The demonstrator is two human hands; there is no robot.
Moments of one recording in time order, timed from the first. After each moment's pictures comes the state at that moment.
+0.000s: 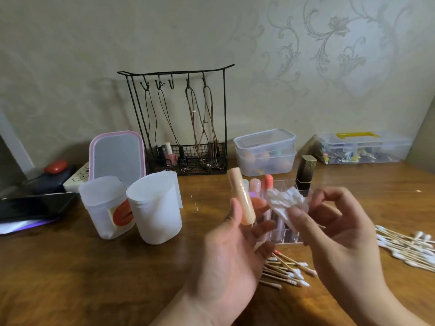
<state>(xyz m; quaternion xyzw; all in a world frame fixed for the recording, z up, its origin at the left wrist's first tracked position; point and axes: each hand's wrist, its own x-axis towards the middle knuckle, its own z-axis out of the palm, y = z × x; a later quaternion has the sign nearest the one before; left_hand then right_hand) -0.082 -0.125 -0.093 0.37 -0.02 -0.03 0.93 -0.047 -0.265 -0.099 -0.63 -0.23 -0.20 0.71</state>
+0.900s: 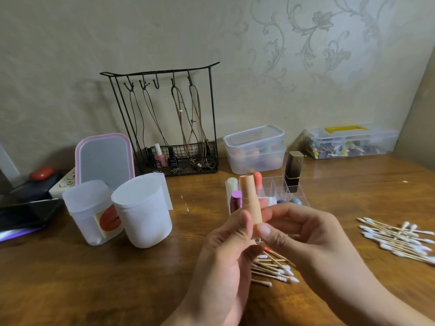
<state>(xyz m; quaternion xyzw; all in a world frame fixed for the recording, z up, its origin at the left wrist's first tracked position) -0.086 -0.142 -0.097 0.53 -0.09 0.06 0.84 -0.060 -0.270 -0.082 -0.66 -0.24 0.03 0.71</state>
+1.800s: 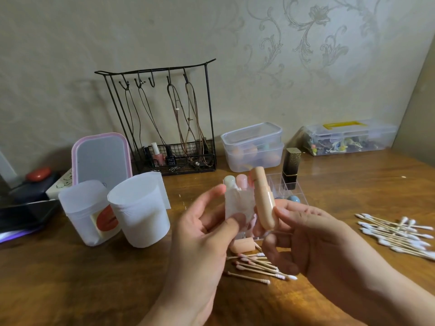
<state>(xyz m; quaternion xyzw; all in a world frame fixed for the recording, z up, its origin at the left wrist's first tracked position) -0.092 -0.129 -0.074 0.58 0.00 0.17 0.80 -0.048 -0.284 -0.083 -0.52 -0.21 0.24 0.79</state>
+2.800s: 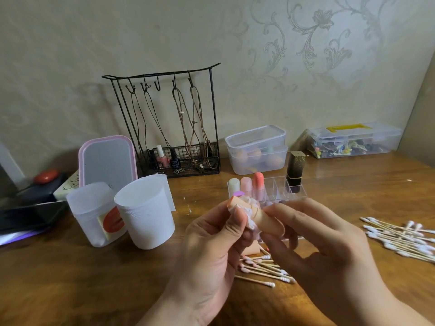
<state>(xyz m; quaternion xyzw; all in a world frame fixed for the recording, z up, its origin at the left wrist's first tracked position) -0.087 -0.123 -0.083 0.46 -0.06 0.05 0.88 -0.056 -0.275 -0.097 -0.77 -0.34 -0.36 0.41</state>
